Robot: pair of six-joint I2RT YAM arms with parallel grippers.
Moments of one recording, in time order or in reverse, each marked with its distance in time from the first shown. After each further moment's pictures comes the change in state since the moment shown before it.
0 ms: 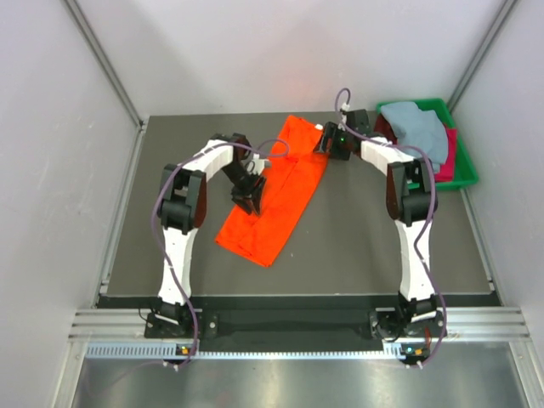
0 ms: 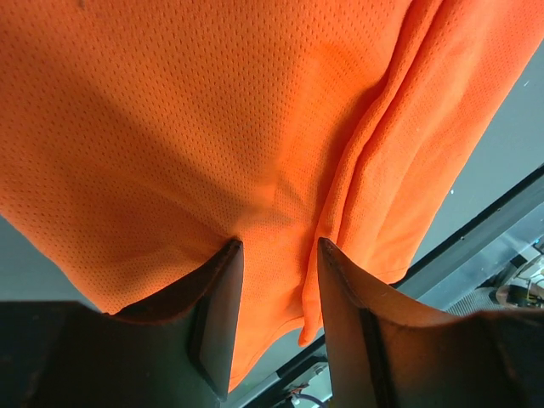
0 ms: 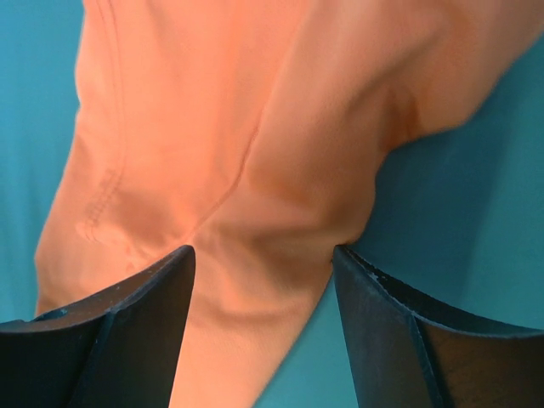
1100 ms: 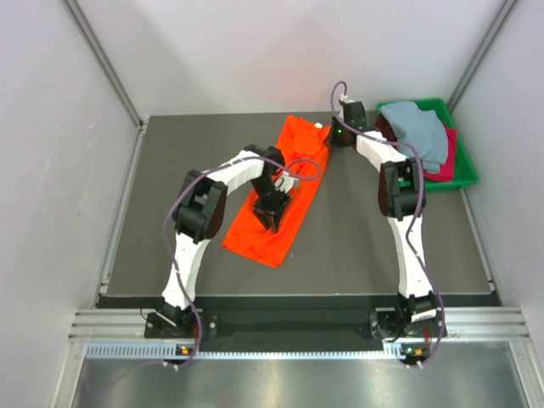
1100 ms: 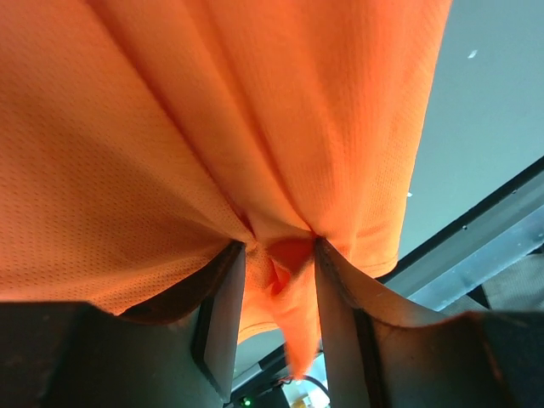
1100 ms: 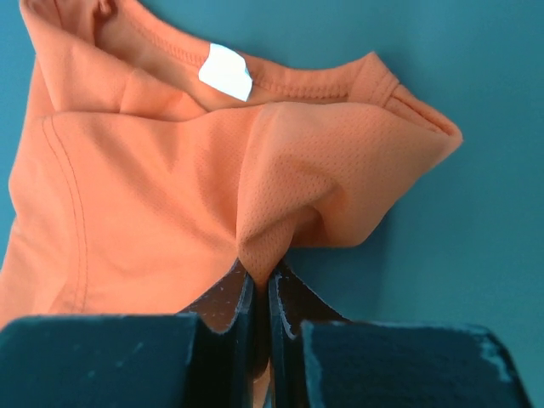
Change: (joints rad) left arm -0.227 -0.019 -0.039 -0.010 -0.062 -0.048; right arm -0.009 0.177 0.285 -0.058 0.150 -0.098
